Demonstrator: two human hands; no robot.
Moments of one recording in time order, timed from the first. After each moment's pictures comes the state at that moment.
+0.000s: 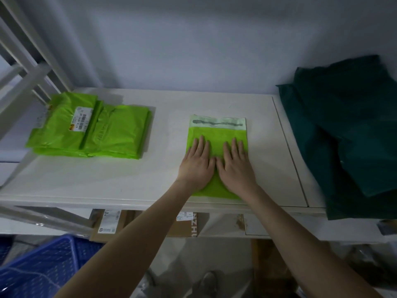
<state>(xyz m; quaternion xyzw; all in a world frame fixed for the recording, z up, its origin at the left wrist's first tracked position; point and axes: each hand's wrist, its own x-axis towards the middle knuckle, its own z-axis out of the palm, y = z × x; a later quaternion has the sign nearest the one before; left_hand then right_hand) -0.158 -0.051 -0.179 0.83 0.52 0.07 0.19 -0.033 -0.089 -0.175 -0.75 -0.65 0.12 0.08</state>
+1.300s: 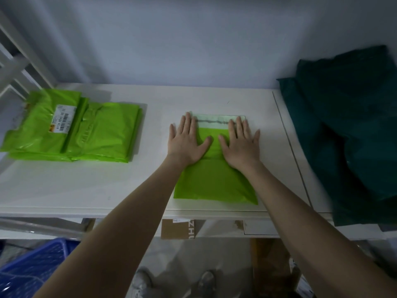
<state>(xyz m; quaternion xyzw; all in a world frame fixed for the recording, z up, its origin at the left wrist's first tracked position) -0.151 0.021 -0.181 0.82 0.56 0.04 0.12 0.001 -0.024 -0.181 -0.78 -0.61 0.08 0.02</state>
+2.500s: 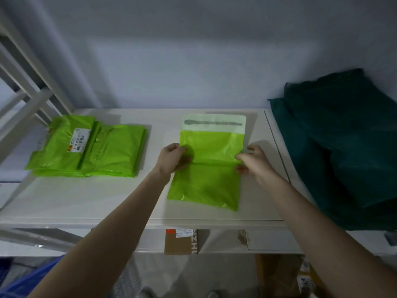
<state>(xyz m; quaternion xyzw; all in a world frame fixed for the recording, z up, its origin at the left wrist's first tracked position) -0.183 -0.003 -0.131 0.43 0.56 0.35 0.61 0.024 -0.054 -0.133 -0.74 -0.29 0.44 0.42</state>
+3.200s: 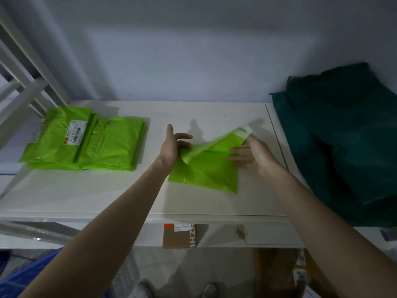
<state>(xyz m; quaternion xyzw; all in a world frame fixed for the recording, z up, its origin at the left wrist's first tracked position) -0.177 0.012 -0.141 0.44 0.53 0.36 0.63 0.027 -0.051 -0.122 -0.66 -0.23 0.55 0.45</state>
